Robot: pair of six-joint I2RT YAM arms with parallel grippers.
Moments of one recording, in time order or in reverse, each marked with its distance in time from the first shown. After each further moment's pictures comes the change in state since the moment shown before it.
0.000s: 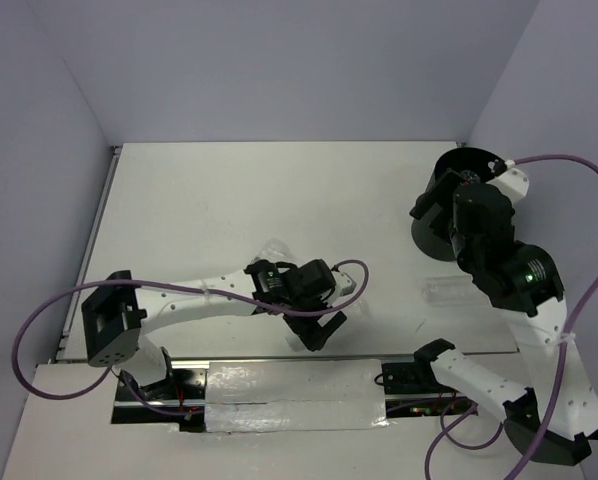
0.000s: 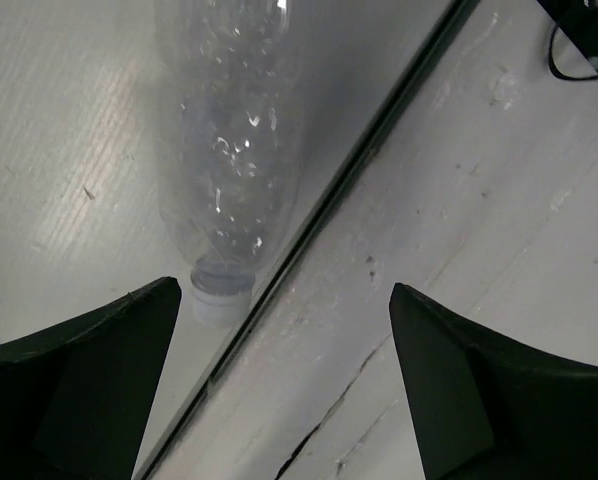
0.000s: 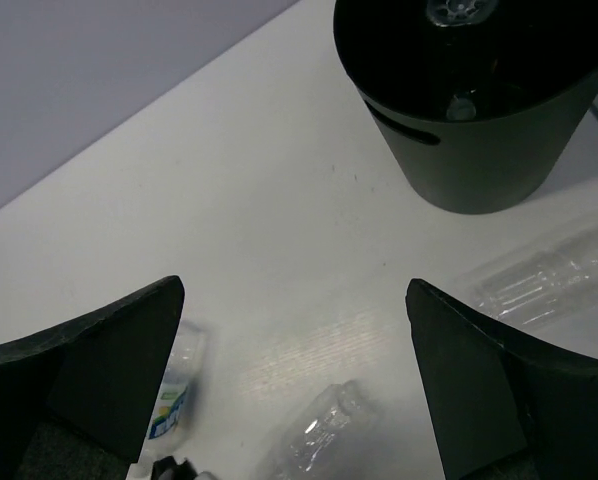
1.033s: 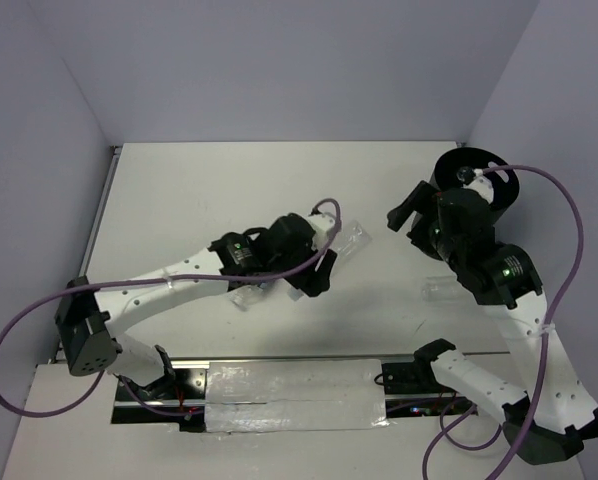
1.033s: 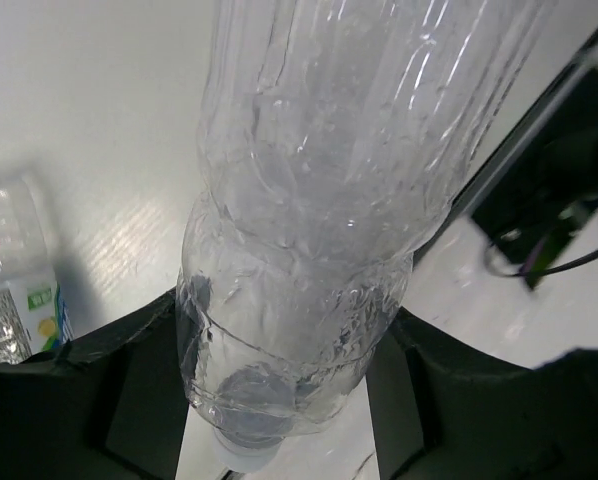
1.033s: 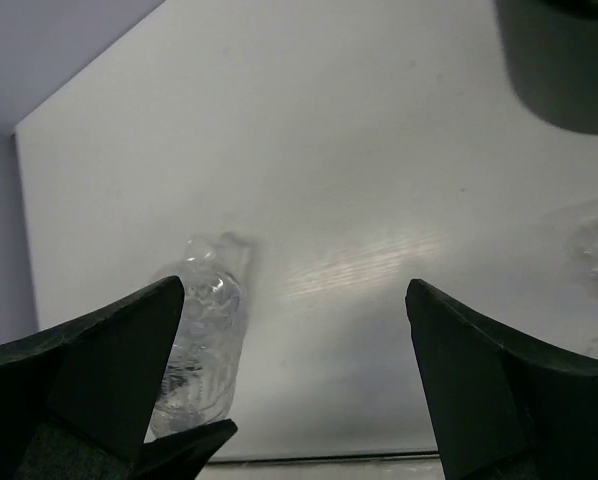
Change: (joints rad) left arm 0.138 -0.087 0.070 0.150 -0.109 -0.030; right arm -0.032 -0.047 -0.151 0.061 -0.253 0.061
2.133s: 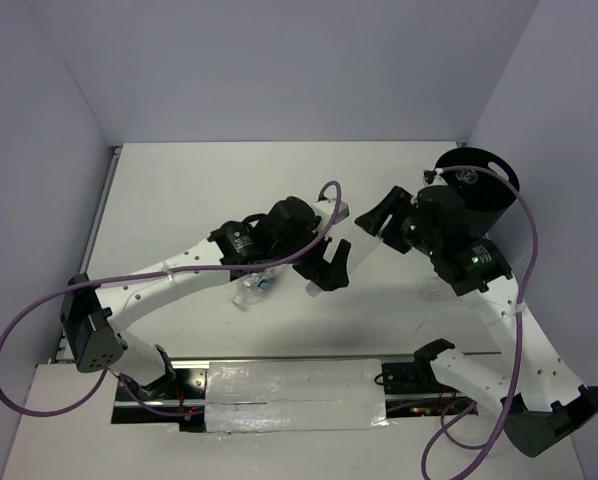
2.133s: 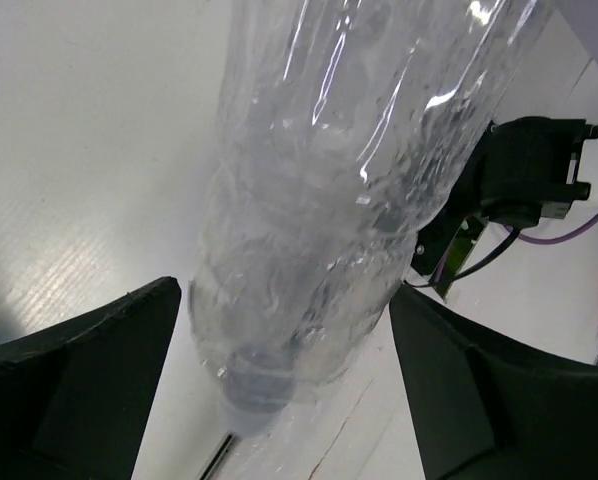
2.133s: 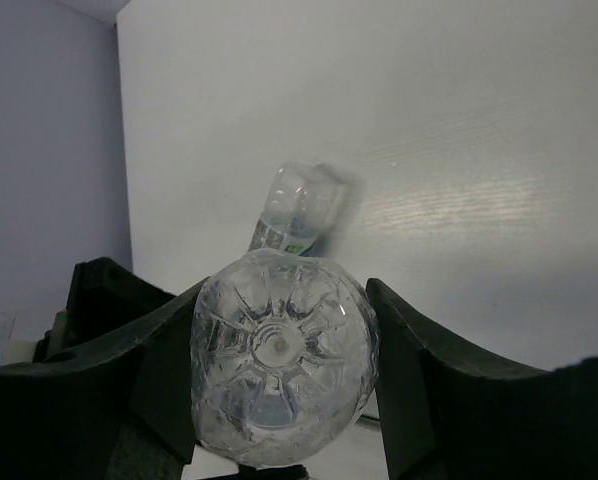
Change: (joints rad) left arm 0.048 0.014 0.096 0.049 0.182 -0.045; right arm 0.007 0.038 -0.194 0.293 -0.378 0.075
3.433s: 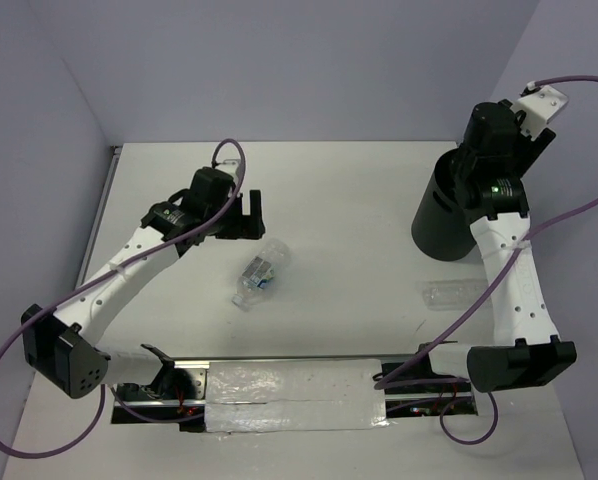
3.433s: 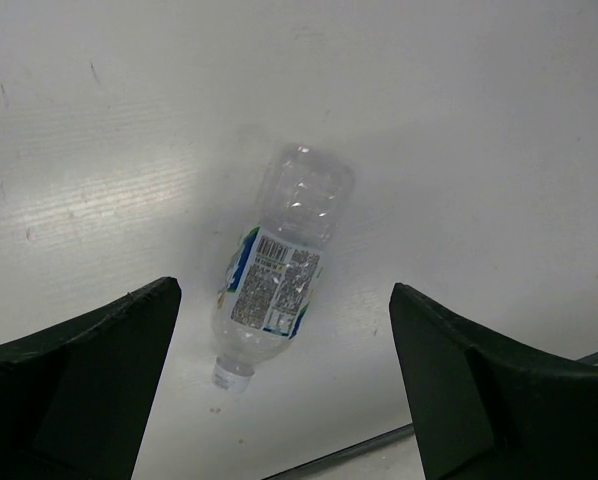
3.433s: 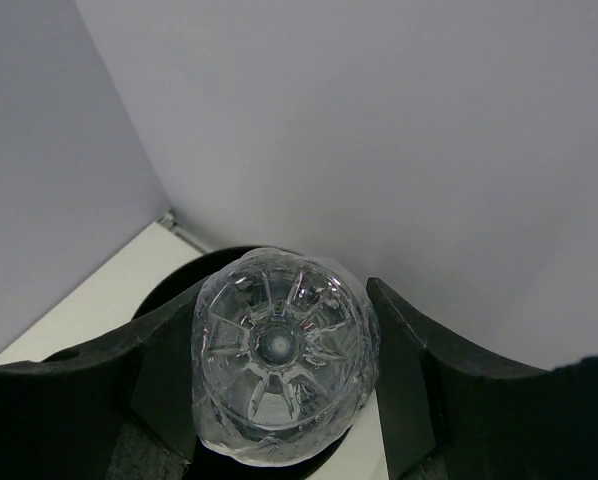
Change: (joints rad) left arm 0.454 -0.176 -0.087 -0.191 -0.256 -0.054; right arm -0.345 0.353 0.471 0.271 1.084 -0.725
